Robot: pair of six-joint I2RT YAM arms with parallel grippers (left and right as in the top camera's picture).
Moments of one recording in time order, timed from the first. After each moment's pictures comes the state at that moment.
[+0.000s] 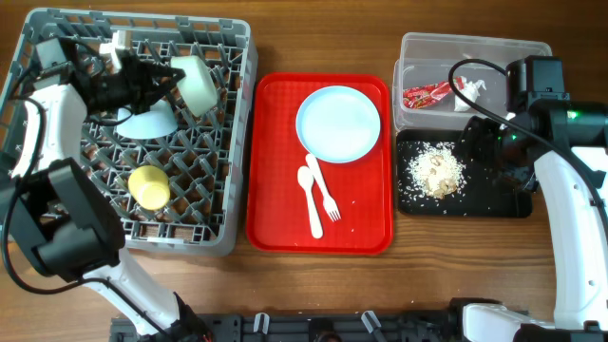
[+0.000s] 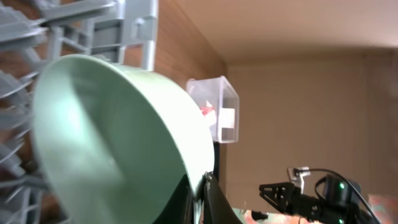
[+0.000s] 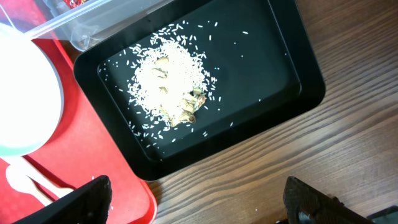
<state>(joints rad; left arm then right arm) 0.37 2.00 1.56 -0.82 1.22 -0.18 -0.04 1.40 1.41 -1.37 0.10 0.45</state>
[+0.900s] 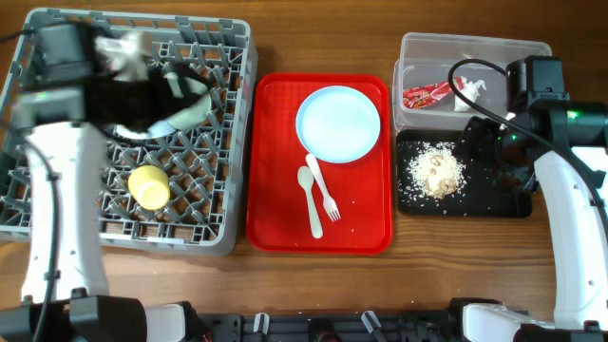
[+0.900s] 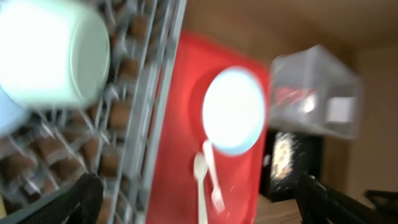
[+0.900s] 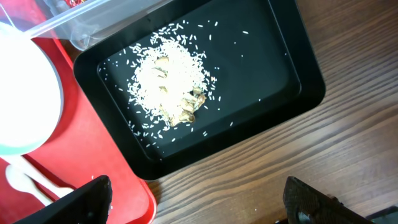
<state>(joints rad) 0.10 1.54 1.55 -1.11 0.50 -0.28 -0.04 1.40 1.41 -1.37 0.10 0.45</state>
